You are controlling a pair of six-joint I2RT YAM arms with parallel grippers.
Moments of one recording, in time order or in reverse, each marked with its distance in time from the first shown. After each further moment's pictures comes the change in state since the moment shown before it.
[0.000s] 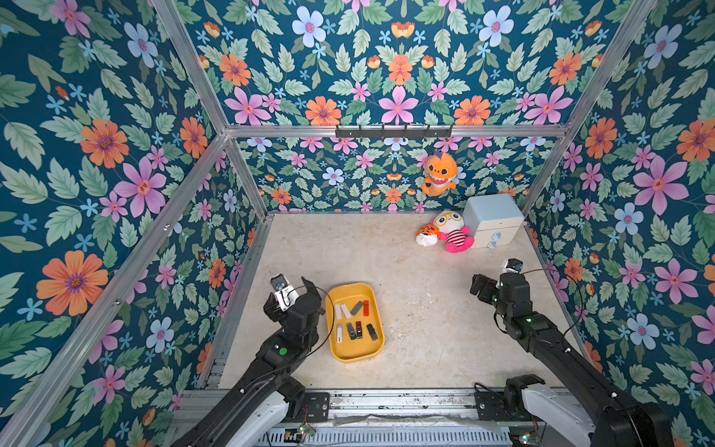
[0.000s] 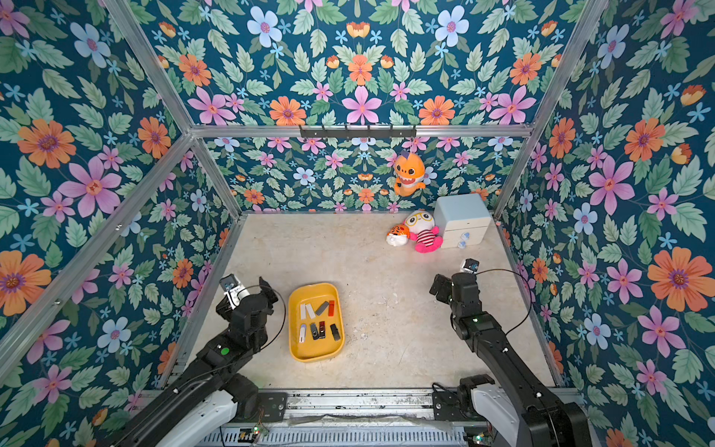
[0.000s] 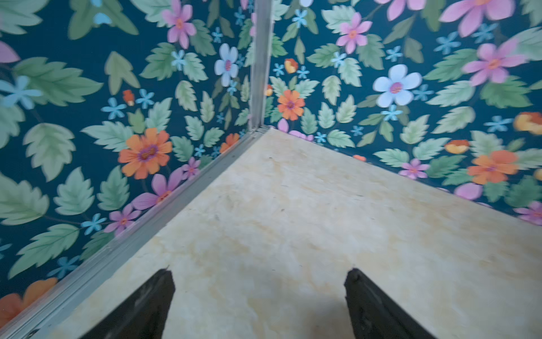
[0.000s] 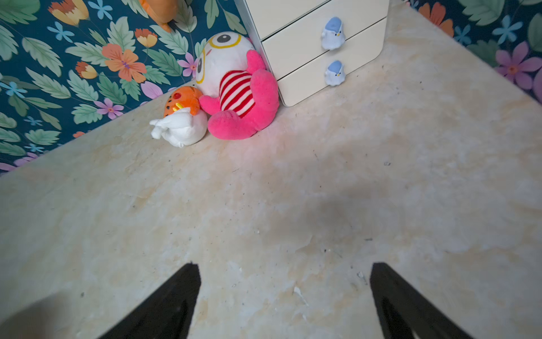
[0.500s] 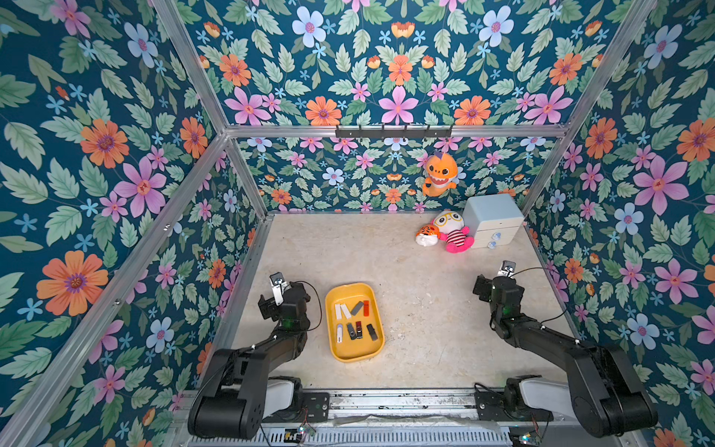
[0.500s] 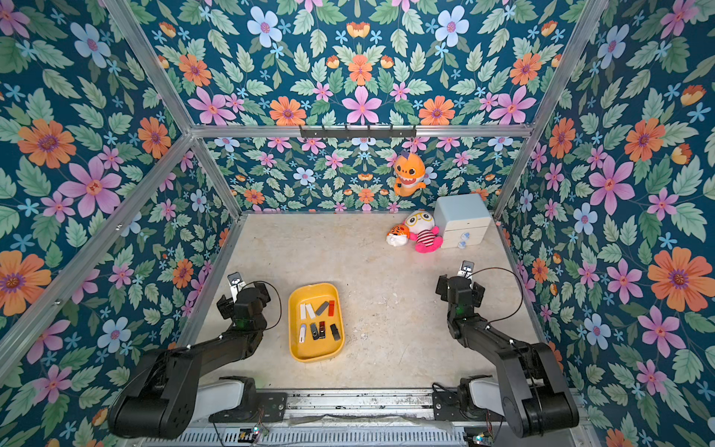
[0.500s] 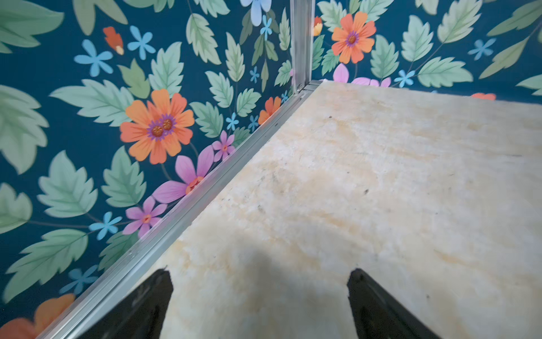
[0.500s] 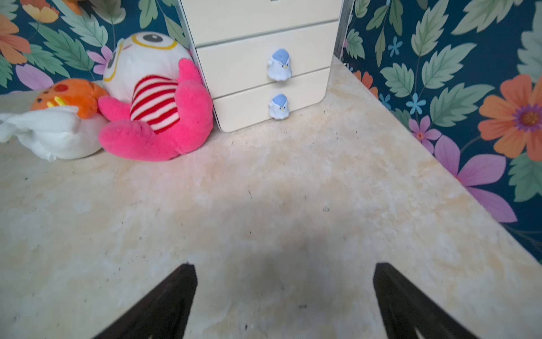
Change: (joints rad) left arm 0.408 0.653 -0.106 0.777 0.334 0.259; right arm -0.049 0.333 -0.051 0.461 0.217 -0.231
